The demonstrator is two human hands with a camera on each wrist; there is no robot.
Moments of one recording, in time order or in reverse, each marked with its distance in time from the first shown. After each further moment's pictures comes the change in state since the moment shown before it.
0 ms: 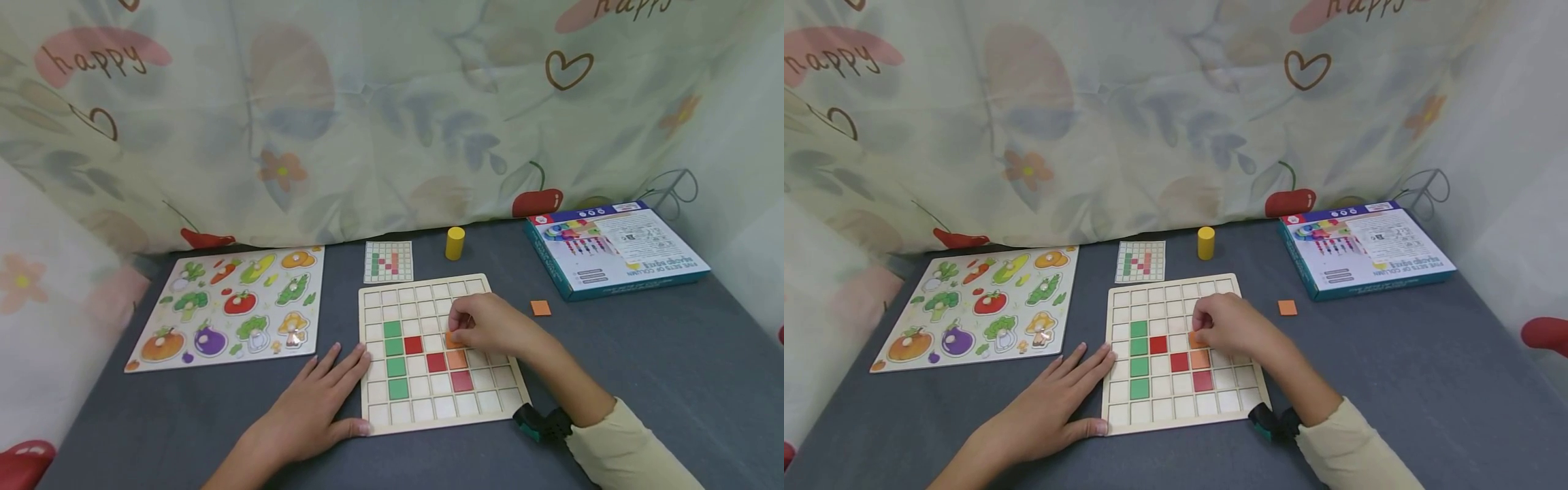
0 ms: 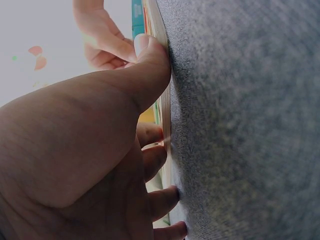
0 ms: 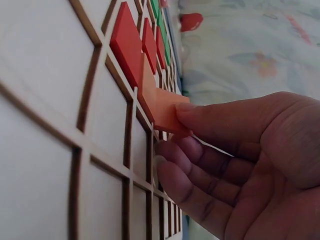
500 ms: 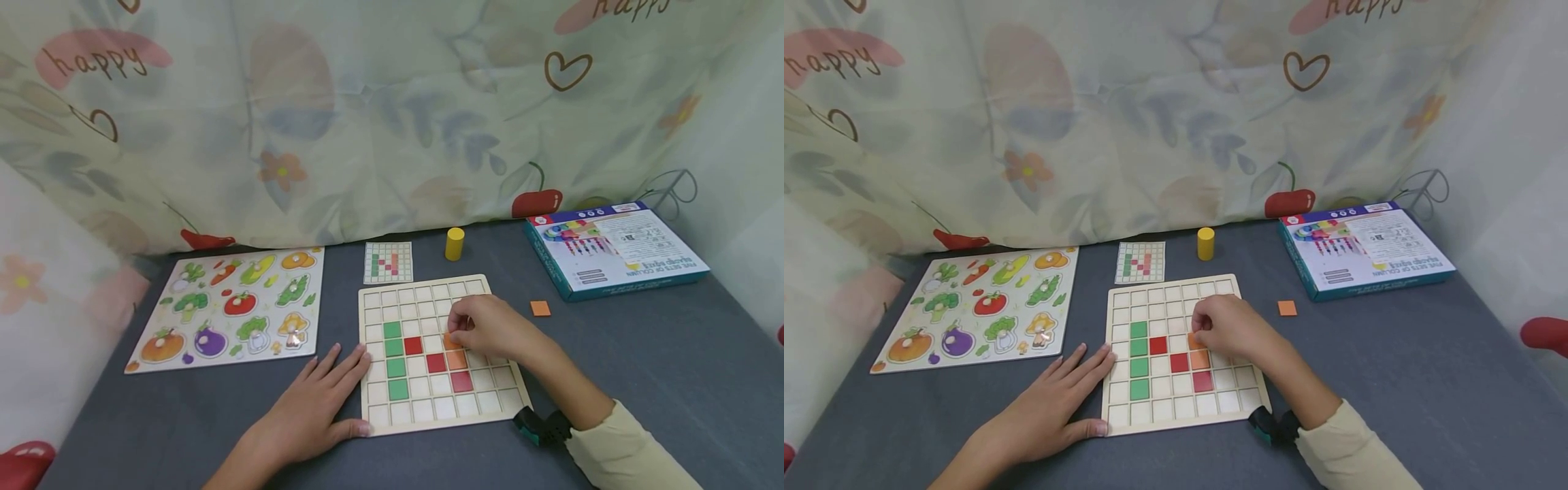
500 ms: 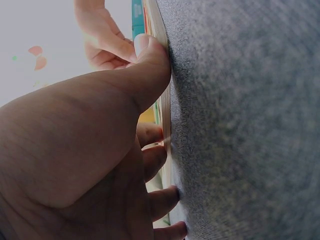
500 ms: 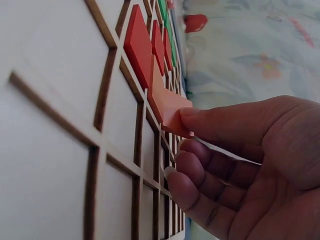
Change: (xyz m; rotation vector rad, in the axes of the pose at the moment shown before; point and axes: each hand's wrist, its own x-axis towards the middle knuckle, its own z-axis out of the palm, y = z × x) left_hand 0.000 -0.001 0.000 -0.013 0.001 0.005; right_hand -0.001 -0.004 0.004 -0.041 0.032 -0.004
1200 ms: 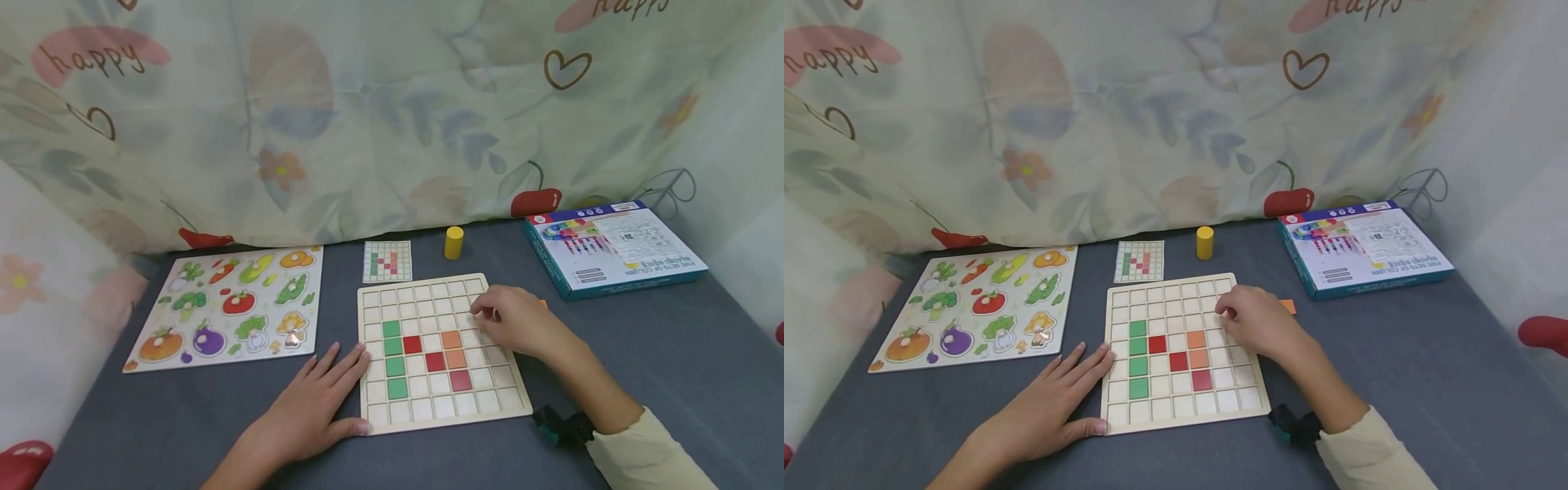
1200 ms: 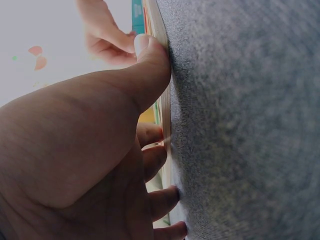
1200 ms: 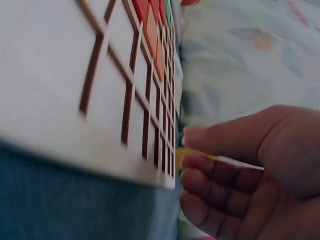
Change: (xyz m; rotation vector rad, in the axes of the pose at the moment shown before) left_hand 0.000 0.000 0.001 0.008 0.000 -0.002; right_hand -0.018 0.016 -0.019 -0.182 0.100 0.077
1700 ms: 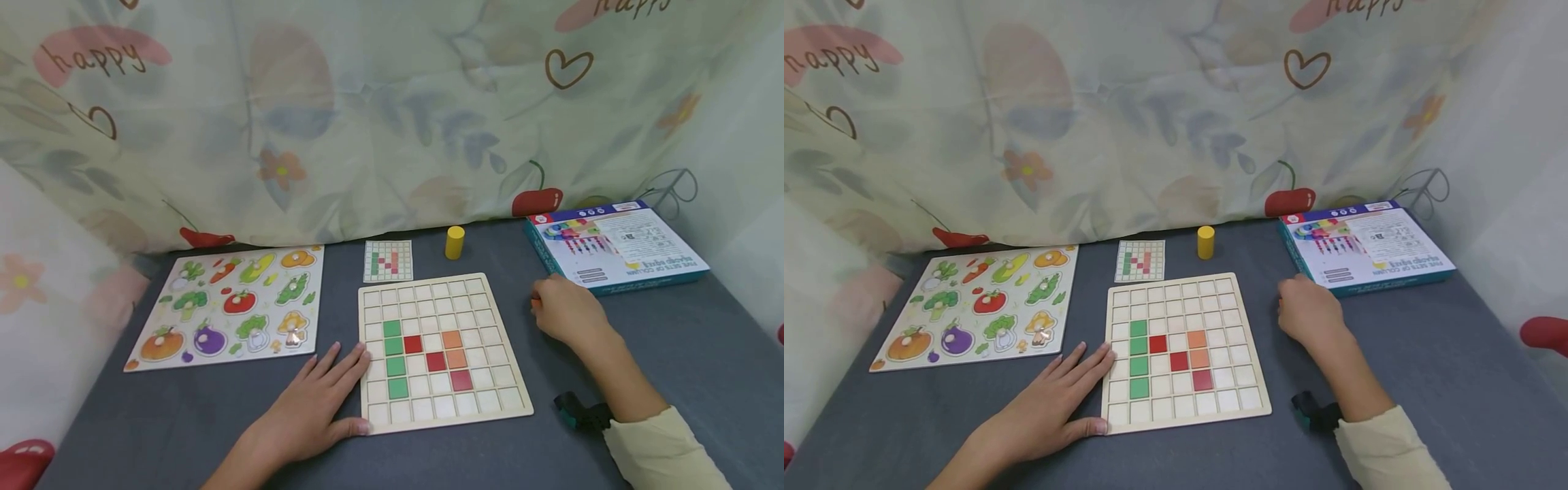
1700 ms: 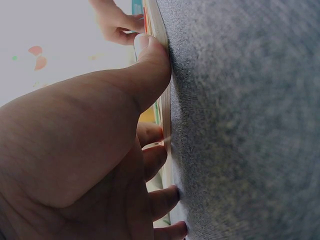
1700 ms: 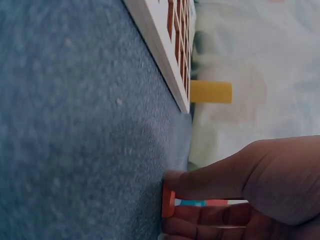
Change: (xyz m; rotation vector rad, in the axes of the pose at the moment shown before) left_hand 0.000 -0.001 0.001 -0.004 -0.007 -0.004; right_hand -0.009 0.050 -0.019 -0.232 0.015 0.240
